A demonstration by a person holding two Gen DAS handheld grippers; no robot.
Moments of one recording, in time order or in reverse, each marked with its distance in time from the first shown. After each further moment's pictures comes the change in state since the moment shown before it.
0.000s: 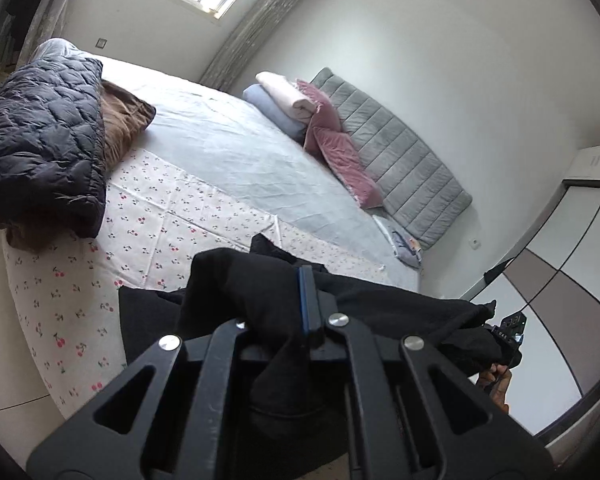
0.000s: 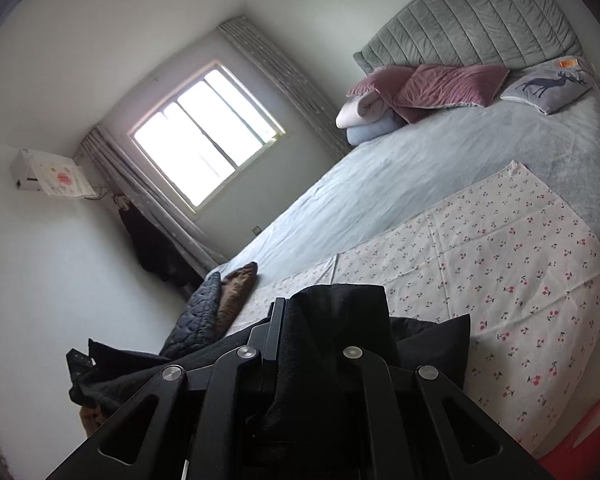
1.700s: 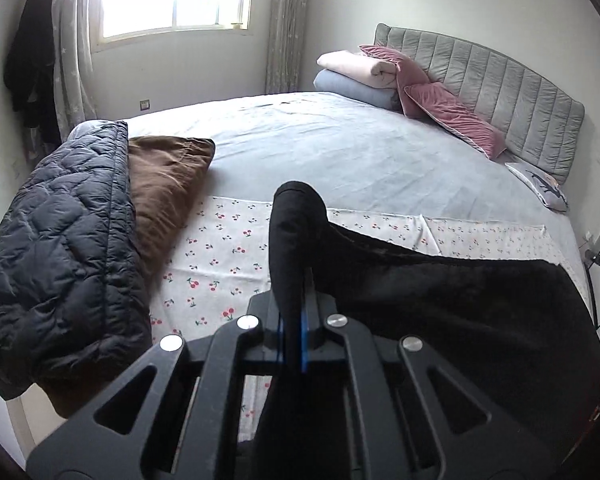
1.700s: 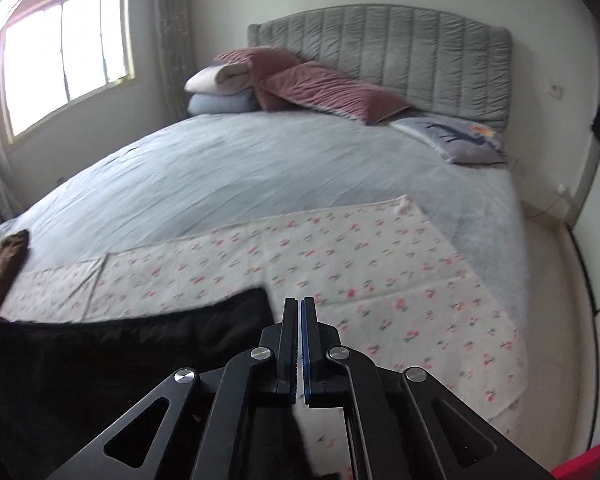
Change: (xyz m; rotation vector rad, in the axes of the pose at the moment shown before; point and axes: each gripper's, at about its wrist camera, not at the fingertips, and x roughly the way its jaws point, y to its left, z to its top) left arm 0.178 0.029 0.054 0.330 0.006 0.496; right arm 0.189 -0.081 0.069 -0.183 -0.012 -0.776
